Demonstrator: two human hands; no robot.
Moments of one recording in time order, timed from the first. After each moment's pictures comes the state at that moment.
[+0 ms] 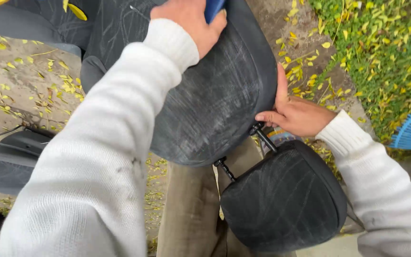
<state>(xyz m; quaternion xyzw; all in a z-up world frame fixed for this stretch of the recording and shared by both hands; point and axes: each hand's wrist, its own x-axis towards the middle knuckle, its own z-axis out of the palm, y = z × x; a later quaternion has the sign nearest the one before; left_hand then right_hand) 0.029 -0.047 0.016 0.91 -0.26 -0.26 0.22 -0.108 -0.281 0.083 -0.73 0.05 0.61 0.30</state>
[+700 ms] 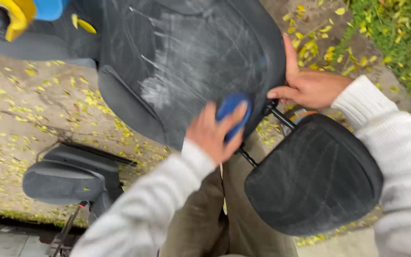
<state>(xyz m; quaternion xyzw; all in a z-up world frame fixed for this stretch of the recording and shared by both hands) -0.157 0.020 0.078 0.87 -0.27 -0.26 0.31 -0.121 -0.280 0.070 -0.73 0.03 0.58 0.36</state>
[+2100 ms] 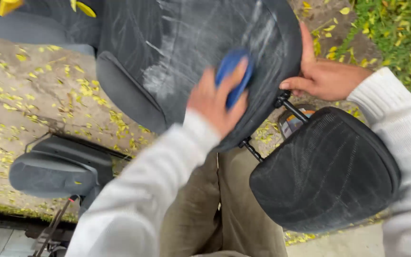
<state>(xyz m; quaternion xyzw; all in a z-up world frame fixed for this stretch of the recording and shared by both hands) -0.132 0.024 0.053 0.88 -0.21 -0.18 0.39 -0.120 -0.271 0.074 -0.74 0.06 0.59 0.32</state>
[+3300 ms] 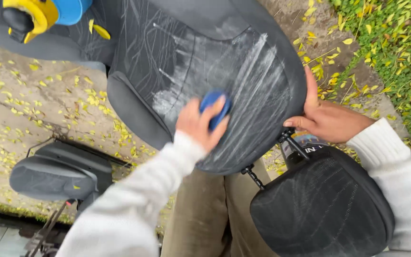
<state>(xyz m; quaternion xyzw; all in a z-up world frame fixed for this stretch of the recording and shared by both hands) -0.106 0.054 0.011 0.89 -0.19 -0.22 0.36 -0.096 -0.263 0.094 -0.74 0.10 0.61 0.27</state>
